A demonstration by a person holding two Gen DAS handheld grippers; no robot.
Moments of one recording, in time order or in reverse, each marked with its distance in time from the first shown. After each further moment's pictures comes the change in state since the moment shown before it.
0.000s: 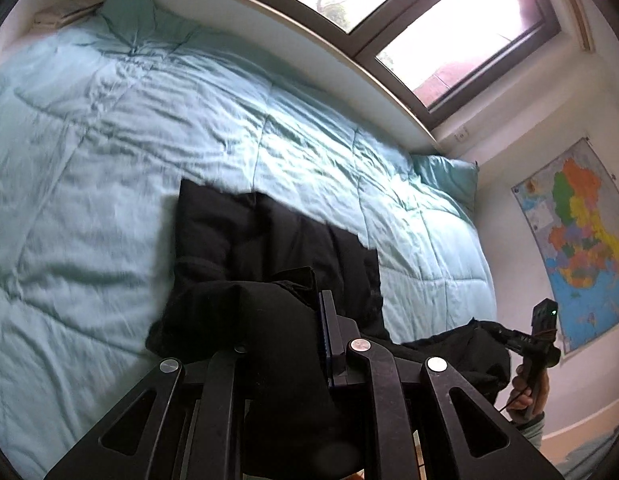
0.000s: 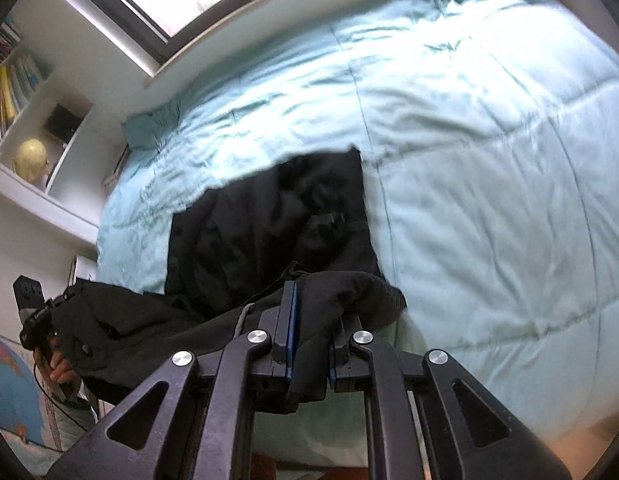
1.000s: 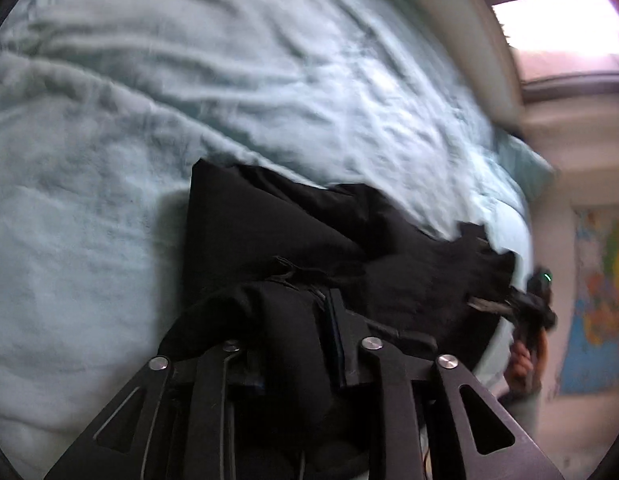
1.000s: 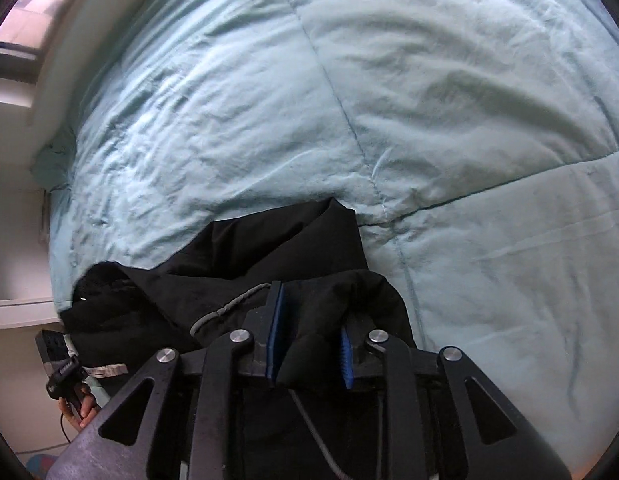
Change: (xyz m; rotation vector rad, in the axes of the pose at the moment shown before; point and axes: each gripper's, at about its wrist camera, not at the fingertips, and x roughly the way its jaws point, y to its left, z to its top) left arm 0.241 0.142 0.102 -0.179 0.369 0.003; right arm 0.270 -0.064 0.165 0.264 0.285 -0.068
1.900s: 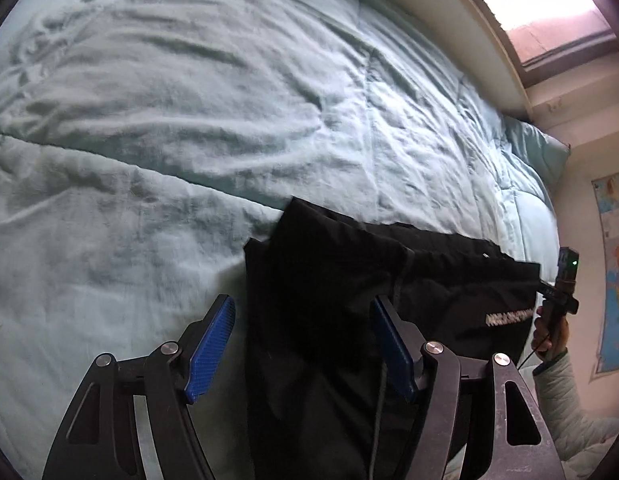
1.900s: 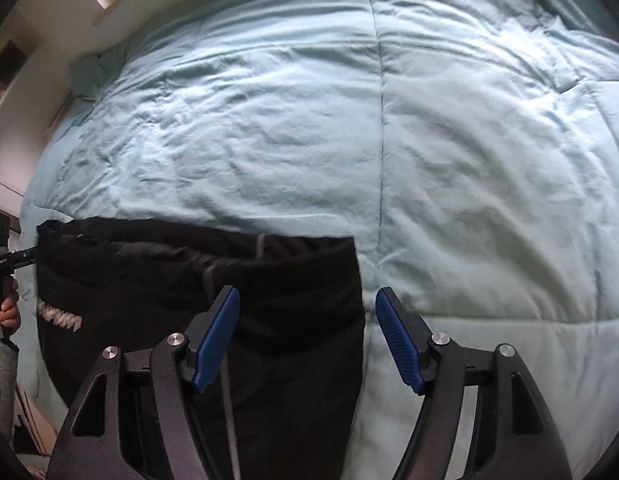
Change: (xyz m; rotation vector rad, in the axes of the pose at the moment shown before) left arm 0.006 0.022 0.041 0.112 -0.053 0.138; right arm 0.014 0.026 0.022 -0.466 -0.121 -0.100
